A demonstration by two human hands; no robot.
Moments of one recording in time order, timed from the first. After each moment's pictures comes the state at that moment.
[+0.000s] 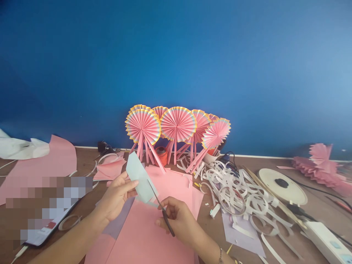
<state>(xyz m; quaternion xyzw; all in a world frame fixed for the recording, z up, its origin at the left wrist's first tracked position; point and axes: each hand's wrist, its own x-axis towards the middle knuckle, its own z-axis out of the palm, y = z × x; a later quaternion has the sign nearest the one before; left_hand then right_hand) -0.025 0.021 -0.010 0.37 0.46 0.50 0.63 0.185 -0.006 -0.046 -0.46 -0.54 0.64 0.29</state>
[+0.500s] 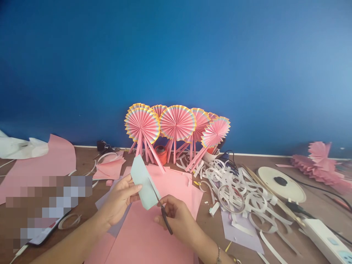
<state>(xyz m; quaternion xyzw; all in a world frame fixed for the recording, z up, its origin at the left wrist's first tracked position) -0.014 0.010 -0.008 0.37 0.44 0.48 0.66 0.184 -0.006 -0.049 -0.45 -0.54 0.64 0.30</state>
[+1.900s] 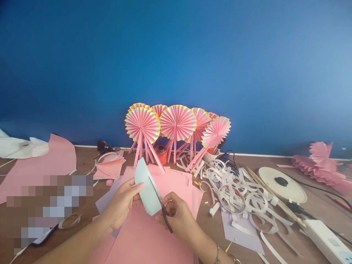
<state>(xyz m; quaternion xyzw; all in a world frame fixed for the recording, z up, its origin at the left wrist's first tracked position) -0.005 0.006 -0.011 0.35 0.45 0.47 0.67 0.182 -0.007 -0.046 -0.49 -0.52 0.63 0.31</state>
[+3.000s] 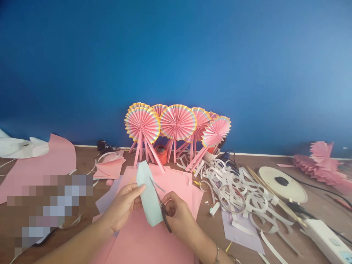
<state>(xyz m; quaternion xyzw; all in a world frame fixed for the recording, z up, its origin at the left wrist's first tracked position) -0.003 0.003 -0.018 0.35 0.46 0.44 0.69 0.180 -0.007 -0.052 -0.48 -0.52 0.62 0.33</state>
